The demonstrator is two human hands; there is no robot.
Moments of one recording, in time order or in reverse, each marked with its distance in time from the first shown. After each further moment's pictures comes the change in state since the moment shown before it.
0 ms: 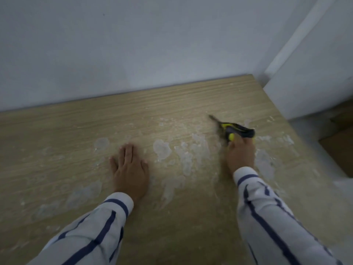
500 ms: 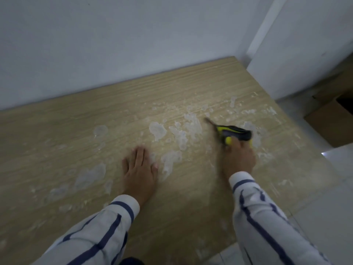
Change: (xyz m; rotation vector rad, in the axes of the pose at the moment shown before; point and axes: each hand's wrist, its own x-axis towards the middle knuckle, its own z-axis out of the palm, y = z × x) left_hand -0.067 -0.002 0.001 -0.007 -0.113 0.219; right_hand -0.103 0.018 -0.023 -0.147 0.010 0.173
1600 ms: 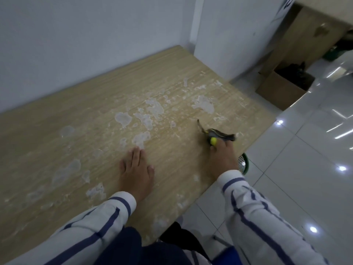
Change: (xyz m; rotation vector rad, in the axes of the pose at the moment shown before) left_hand -0.064 0.033 0.013 0.084 -0.152 0.248; right_hand -0.113 0.059 -0.040 0.196 -0.061 0.219
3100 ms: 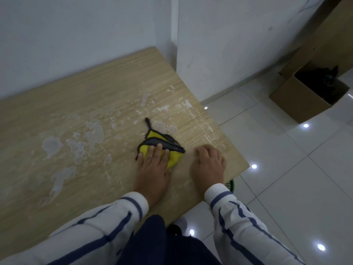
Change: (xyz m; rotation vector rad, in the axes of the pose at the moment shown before) left_hand 0.149 0.238 0.040 0.119 0.055 0.125; right_hand 0.189 0.098 -0.044 -0.043 -0.169 -0.230
